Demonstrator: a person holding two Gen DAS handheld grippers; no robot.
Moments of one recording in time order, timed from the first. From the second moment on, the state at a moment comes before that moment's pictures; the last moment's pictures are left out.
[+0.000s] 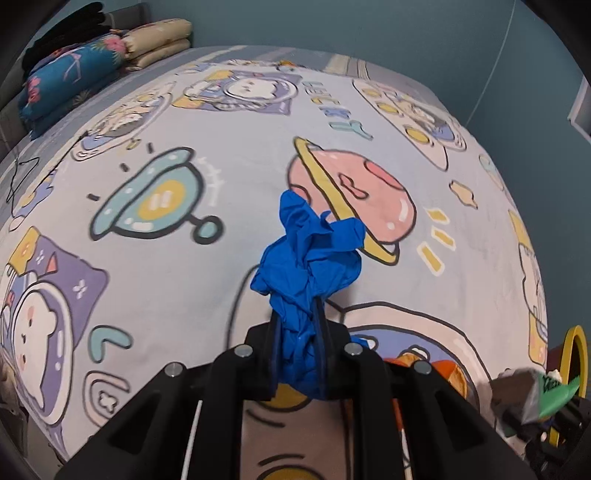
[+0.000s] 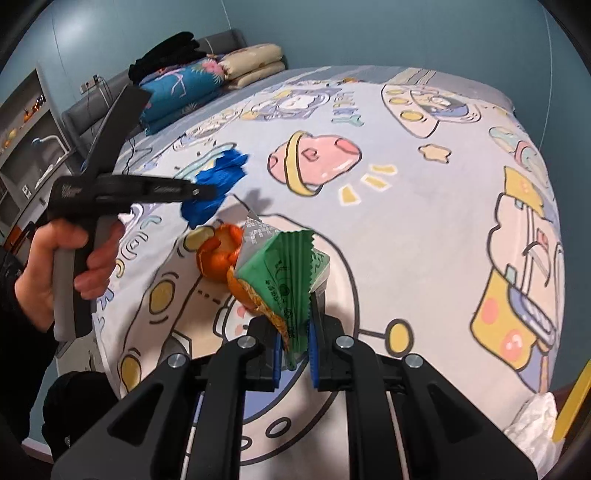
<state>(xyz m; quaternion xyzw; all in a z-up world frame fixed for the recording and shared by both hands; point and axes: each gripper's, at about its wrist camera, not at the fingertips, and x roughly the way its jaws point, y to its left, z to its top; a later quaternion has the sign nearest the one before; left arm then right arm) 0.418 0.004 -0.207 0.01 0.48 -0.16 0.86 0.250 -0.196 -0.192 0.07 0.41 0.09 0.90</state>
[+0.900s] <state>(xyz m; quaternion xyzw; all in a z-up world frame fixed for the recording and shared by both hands) 0.276 -0.011 -0.097 -0.03 0.37 -0.19 0.91 0.159 -0.268 -0.101 0.09 0.30 0.04 0.95</state>
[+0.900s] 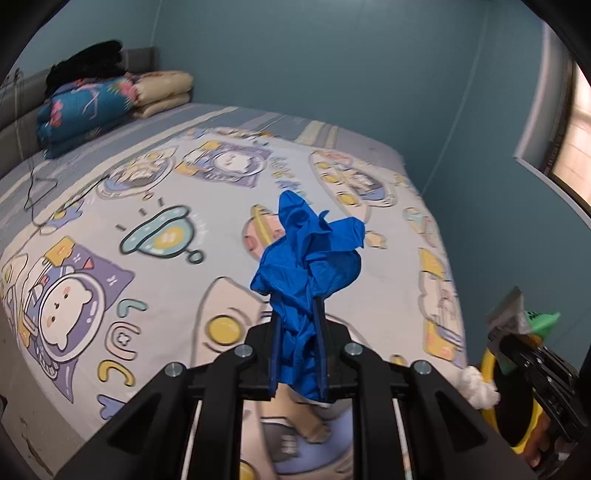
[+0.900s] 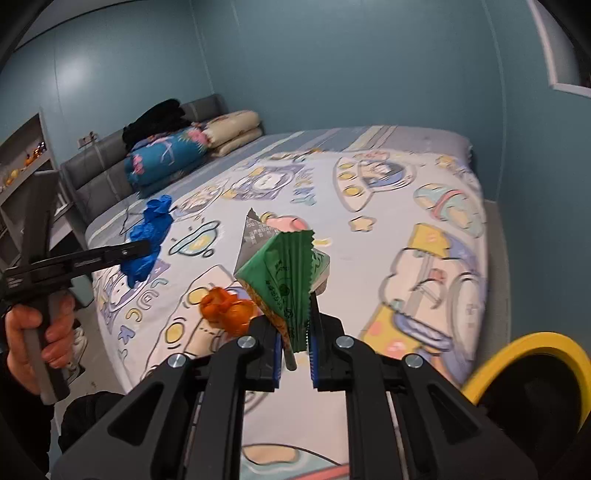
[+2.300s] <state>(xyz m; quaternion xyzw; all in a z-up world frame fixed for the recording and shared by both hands) 0.128 -0.293 -0.106 0.13 0.36 -0.42 0.82 0.013 -0.471 -0.118 0.17 0.29 -0.18 0.93</state>
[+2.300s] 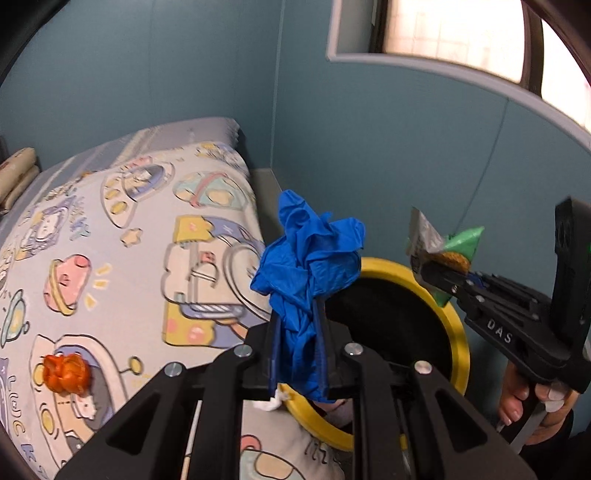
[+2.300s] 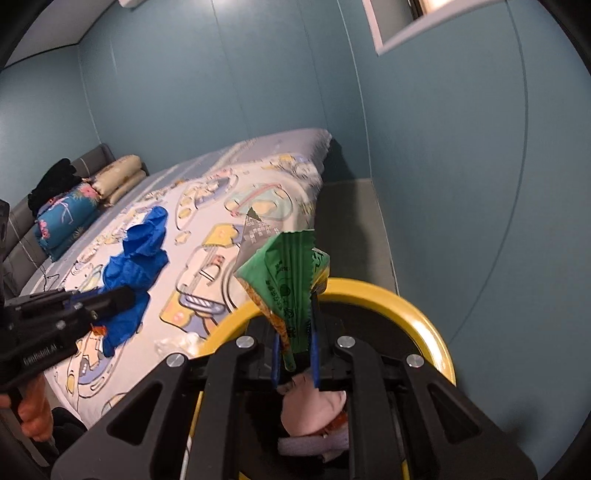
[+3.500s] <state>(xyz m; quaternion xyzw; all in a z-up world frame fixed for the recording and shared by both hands) 0.134 -0.310 -0.139 0.10 0.40 -0.44 0.80 0.003 -0.501 -0.137 0.22 0.31 -0.22 0.90</state>
